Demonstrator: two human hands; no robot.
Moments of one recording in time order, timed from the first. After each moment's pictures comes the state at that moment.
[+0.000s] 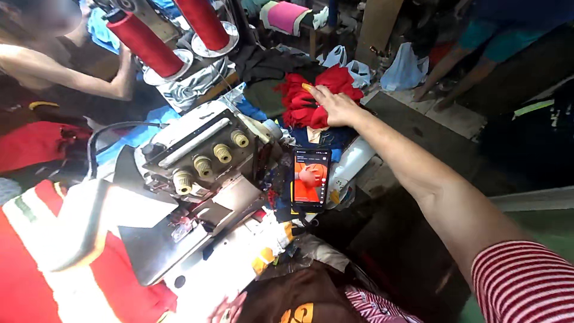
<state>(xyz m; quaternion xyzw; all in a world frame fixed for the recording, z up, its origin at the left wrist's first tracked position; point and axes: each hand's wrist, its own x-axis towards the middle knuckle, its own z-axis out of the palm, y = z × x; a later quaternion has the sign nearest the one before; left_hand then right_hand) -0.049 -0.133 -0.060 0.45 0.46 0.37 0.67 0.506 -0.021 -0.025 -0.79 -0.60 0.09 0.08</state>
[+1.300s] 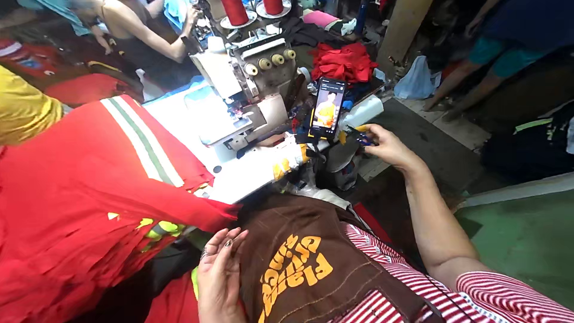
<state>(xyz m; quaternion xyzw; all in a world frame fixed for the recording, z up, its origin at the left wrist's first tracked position) -0.137 -0.216 -0.076 0.34 0.41 0.51 0.68 0.313 -0.285 -0.028 -0.73 -0.47 0.26 0.42</state>
